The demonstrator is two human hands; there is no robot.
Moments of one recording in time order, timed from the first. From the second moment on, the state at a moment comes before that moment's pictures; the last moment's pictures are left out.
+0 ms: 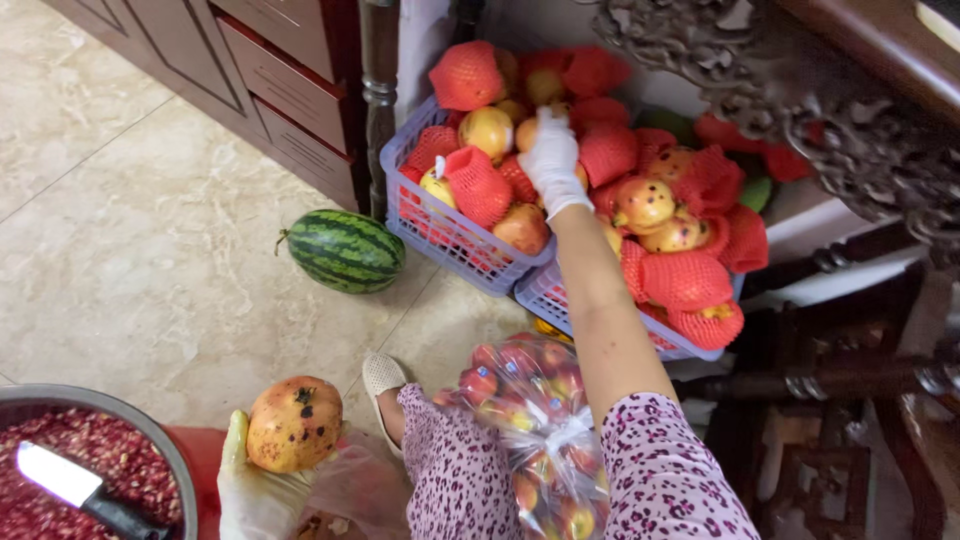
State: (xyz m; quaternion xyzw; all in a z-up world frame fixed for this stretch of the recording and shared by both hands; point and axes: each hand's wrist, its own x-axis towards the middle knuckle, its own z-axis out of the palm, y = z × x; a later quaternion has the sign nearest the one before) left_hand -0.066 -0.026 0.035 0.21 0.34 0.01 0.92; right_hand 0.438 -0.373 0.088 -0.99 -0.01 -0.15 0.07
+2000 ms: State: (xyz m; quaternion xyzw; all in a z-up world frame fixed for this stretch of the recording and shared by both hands) left_hand -0.337 0.142 0.044 0.45 0.28 0.30 0.79; right_hand -0.163 -0.011 0.128 -0.65 -0.48 0.50 0.33
